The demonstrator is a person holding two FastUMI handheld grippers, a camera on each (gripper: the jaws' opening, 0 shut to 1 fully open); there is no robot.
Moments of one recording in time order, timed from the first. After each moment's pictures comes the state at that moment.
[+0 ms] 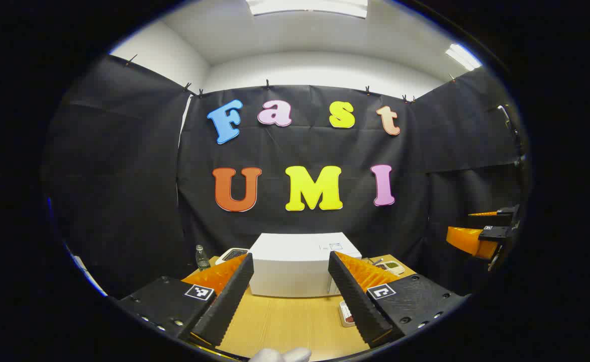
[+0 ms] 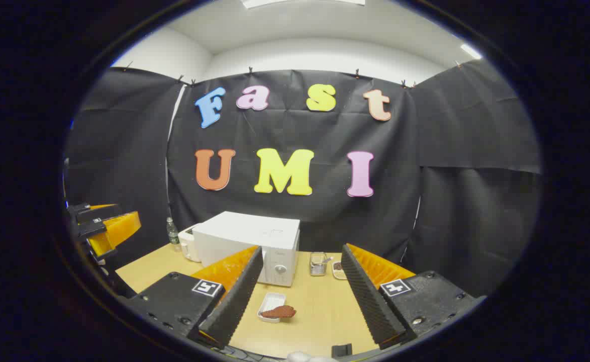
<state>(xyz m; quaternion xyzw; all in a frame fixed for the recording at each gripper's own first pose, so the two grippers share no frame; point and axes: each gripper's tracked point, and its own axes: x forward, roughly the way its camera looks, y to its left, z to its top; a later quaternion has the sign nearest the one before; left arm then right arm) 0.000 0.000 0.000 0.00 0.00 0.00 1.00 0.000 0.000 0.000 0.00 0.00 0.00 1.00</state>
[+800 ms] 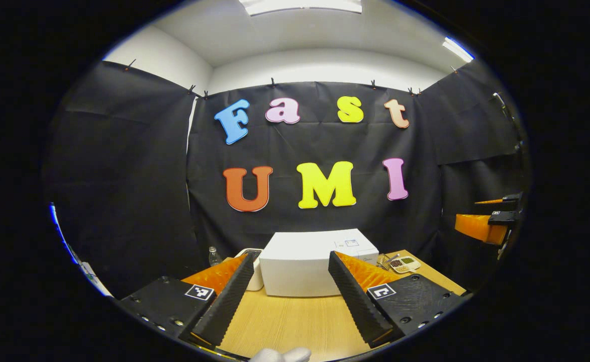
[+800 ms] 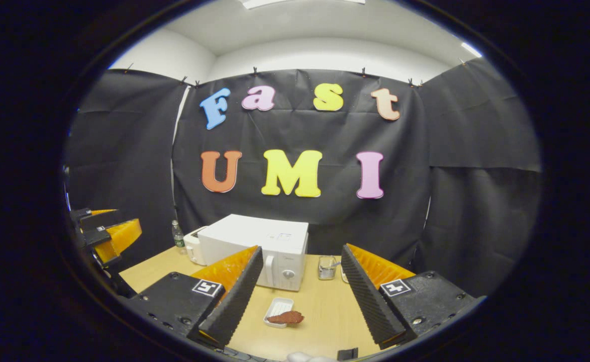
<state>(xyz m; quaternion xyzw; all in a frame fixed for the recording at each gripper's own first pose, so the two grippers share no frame) 0.018 0.011 -0.013 0.01 0.01 0.03 1.00 0.028 0.004 0.005 0.01 0.00 0.02 1.00</state>
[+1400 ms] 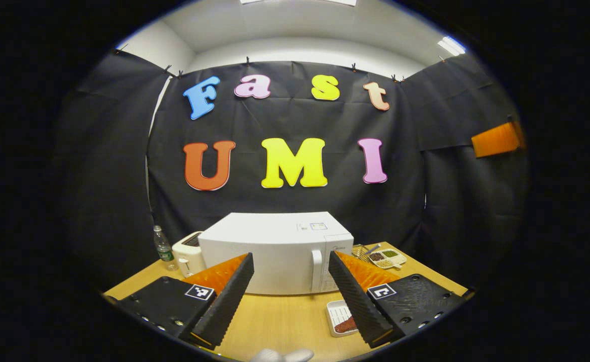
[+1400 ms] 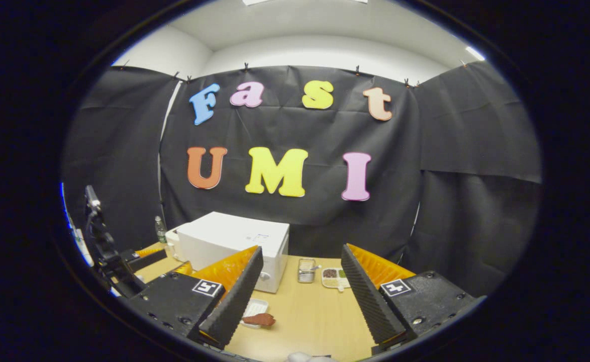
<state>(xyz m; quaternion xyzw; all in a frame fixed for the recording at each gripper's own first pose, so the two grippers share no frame) 0.132 -0.104 -0.129 -0.01 0.03 -0.05 1.00 0.053 -0.068 0.023 -0.03 0.00 -0.01 1.00</state>
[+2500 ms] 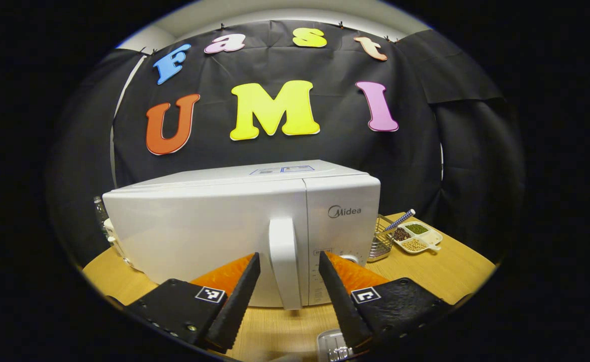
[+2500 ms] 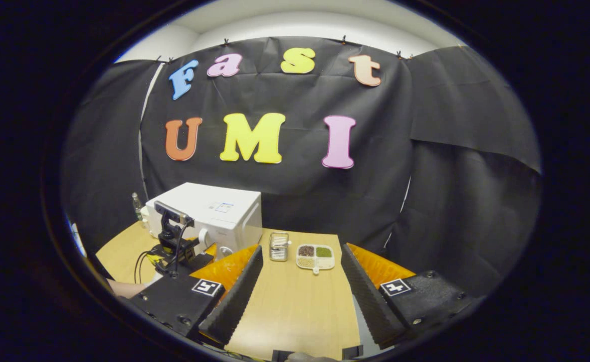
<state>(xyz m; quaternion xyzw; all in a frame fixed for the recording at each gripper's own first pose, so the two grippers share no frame) 0.308 -0.174 -0.266 0.02 0.09 -0.07 0.99 0.108 -0.157 -0.044 -0.01 0.10 -0.02 0.99</state>
